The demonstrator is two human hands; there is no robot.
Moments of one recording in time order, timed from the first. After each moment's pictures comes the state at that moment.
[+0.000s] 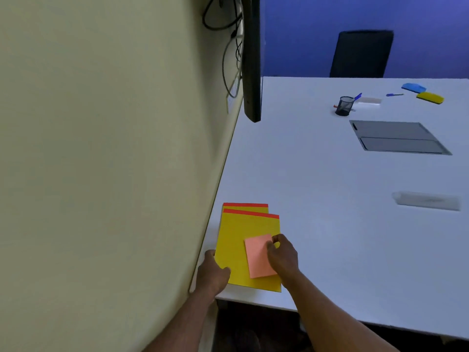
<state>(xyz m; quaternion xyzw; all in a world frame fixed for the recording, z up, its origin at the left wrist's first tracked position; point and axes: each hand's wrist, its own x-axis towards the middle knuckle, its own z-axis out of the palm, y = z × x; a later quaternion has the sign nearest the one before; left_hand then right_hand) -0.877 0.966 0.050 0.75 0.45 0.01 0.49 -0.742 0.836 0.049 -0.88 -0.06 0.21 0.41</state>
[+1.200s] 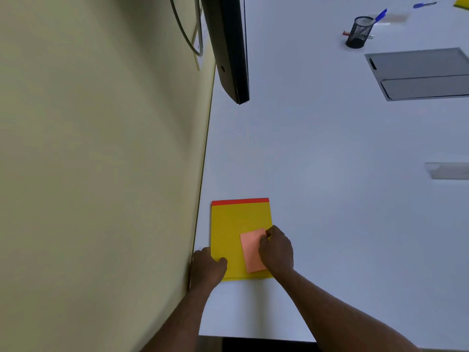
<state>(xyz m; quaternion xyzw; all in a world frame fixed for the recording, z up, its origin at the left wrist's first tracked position) -0.764 1.053 -0.033 0.78 0.48 -0.11 0.39 -0.650 0.913 -0.044 -0.92 -0.02 0.21 0.34</state>
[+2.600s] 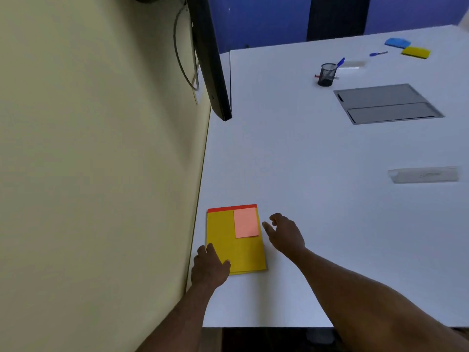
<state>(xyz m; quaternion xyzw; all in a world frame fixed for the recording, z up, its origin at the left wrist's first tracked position) -0.775 1.017 0.007 0.88 0.38 -0.16 0.22 -0.620 0.859 0.006 -0.92 -0.15 0.17 0.32</state>
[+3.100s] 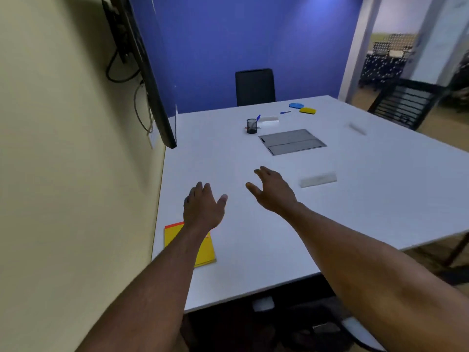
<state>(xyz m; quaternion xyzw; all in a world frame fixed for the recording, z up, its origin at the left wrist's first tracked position) -0.770 0.875 0.205 0.96 0.17 0.10 0.18 -0.684 0.692 0.208 -0.94 -0.22 -0.10 0.25</state>
